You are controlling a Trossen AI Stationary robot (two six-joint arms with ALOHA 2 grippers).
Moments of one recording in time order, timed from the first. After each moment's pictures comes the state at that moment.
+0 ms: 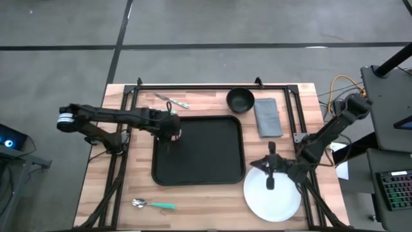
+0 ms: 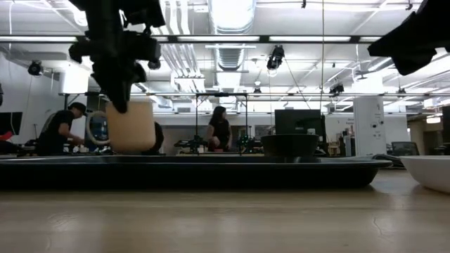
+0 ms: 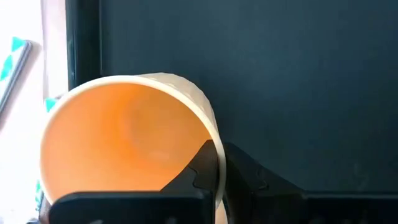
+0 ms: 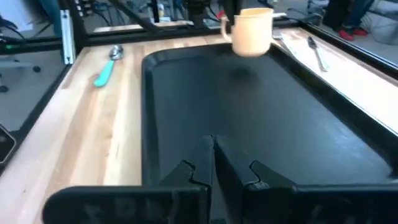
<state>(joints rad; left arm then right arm) 0.09 1.31 0.97 -0.93 -0.09 0.03 0.79 1.06 0.40 0.14 0.87 0.51</state>
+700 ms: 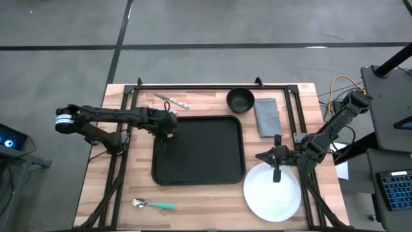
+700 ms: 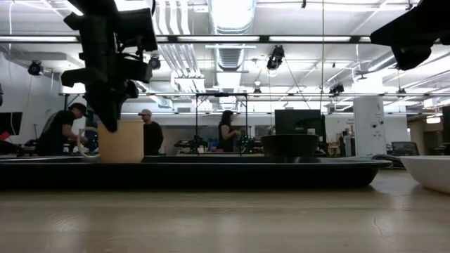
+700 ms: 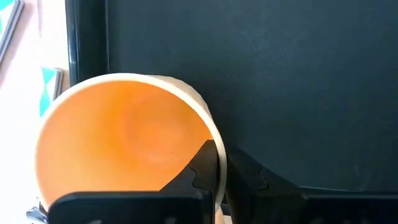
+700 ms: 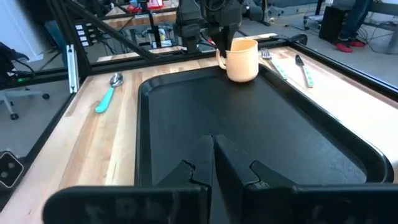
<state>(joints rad) 0.19 1.31 0.84 -0.86 -0.09 0.12 0.79 0.83 0.33 0.11 0.89 0.46</state>
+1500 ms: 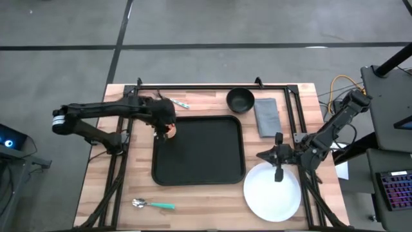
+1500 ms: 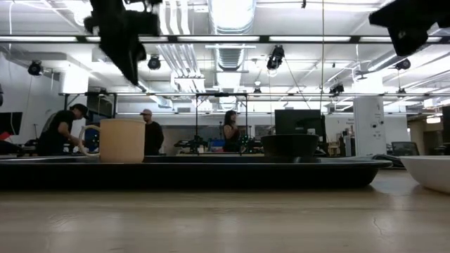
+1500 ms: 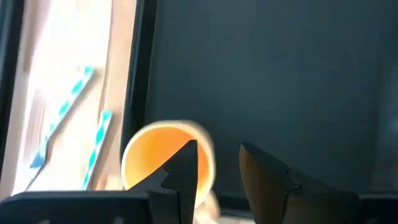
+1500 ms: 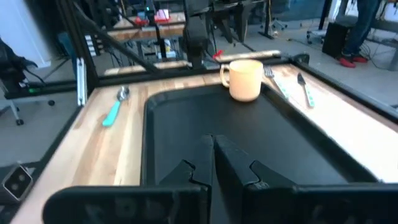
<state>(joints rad) 0.19 1.21 1.14 -1.05 -0.04 0.07 0.79 0.78 0.38 0.10 0.89 0.36</state>
